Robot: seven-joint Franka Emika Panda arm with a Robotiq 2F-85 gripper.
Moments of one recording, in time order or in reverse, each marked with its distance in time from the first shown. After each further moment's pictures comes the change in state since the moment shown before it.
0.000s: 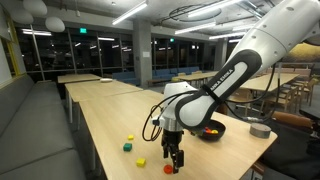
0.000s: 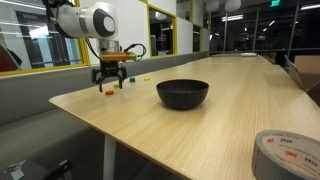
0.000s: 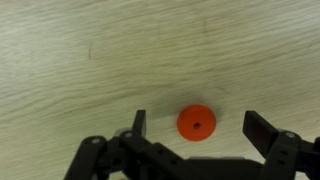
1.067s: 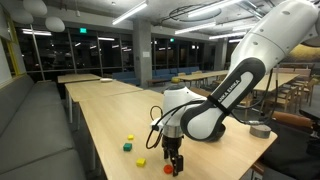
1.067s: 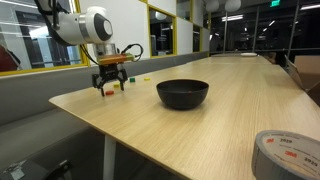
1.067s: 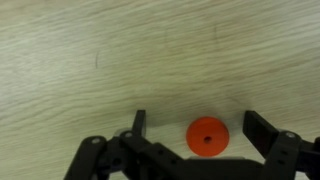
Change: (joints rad) arm 0.011 0.022 0.006 -0.021 -0.203 0.064 0.198
